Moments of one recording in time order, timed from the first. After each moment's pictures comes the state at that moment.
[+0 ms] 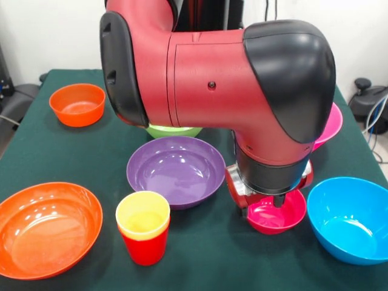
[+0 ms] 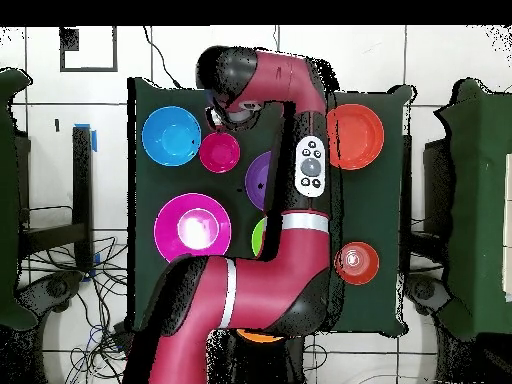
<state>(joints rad) -0.17 -0.01 0.21 0.39 -0.13 1.46 1.37</state>
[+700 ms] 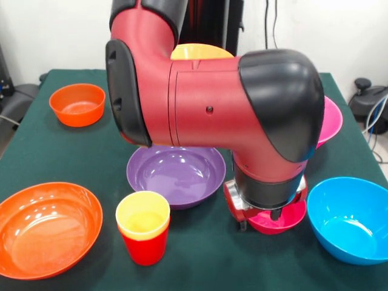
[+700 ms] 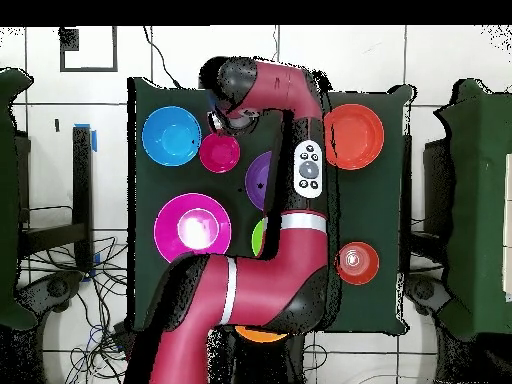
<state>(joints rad) -0.17 0.03 0.20 0.40 -0.12 1.38 1.37</state>
